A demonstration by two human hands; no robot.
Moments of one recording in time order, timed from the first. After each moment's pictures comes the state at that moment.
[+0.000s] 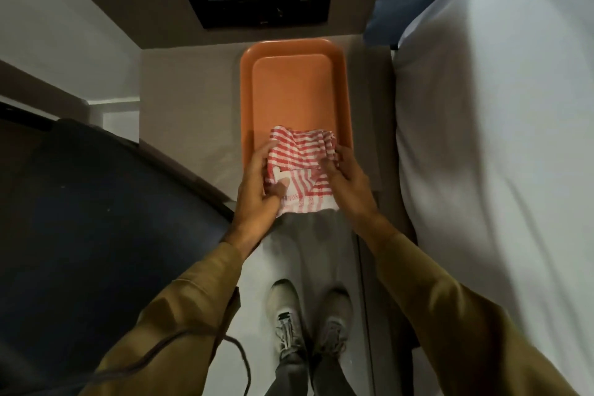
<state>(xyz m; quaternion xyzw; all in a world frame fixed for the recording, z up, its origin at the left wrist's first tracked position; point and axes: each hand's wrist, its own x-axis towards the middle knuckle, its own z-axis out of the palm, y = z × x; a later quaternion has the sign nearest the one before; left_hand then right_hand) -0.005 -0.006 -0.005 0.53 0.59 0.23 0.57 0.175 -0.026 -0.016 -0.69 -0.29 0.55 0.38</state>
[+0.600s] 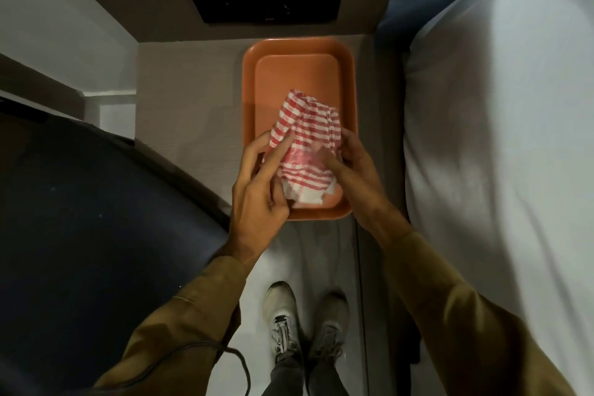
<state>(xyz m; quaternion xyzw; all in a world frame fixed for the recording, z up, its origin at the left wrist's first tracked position) 0.009 0.007 0.015 0.69 0.54 0.29 0.38 0.188 0.008 -0.012 -0.64 -0.26 0.60 0.41</state>
